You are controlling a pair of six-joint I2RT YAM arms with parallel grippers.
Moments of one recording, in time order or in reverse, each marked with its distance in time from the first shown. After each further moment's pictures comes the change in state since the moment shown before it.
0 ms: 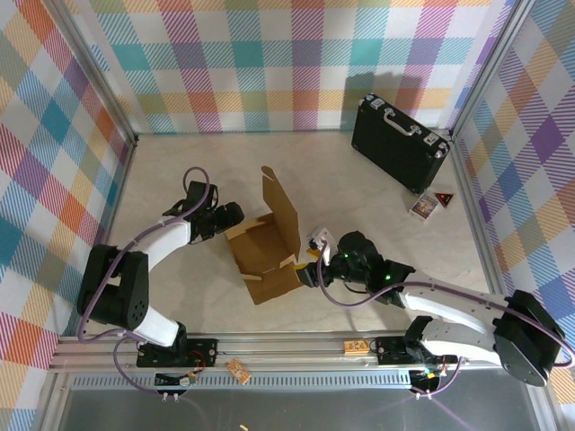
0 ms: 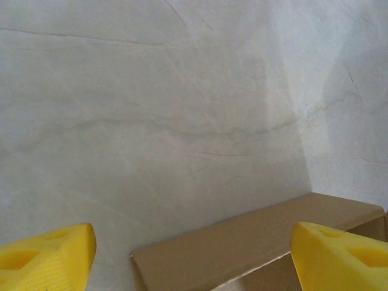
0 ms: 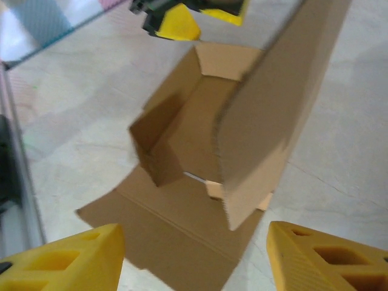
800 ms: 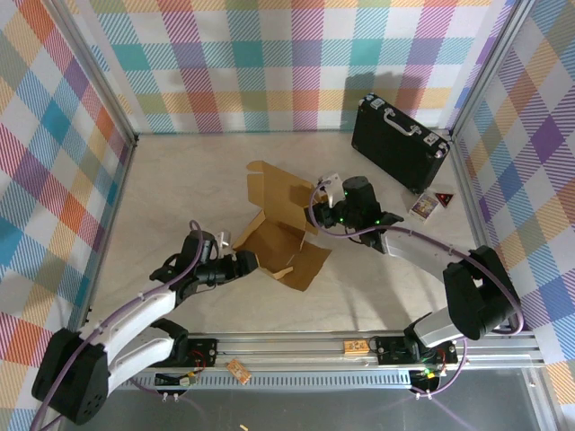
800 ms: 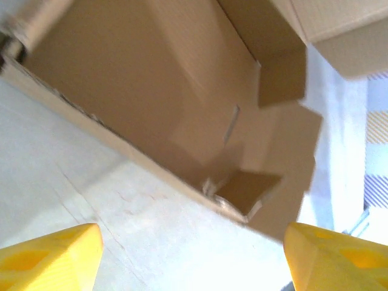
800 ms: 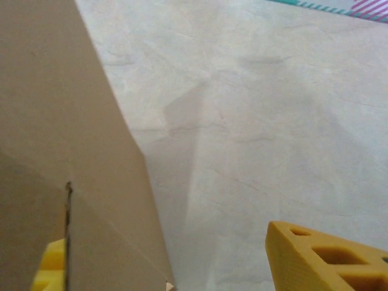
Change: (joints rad) left arm -0.229 -0.607 -0.477 0.055 0.274 -0.138; right arm -0.352 0.364 0.354 -0.014 -0.049 -0.106
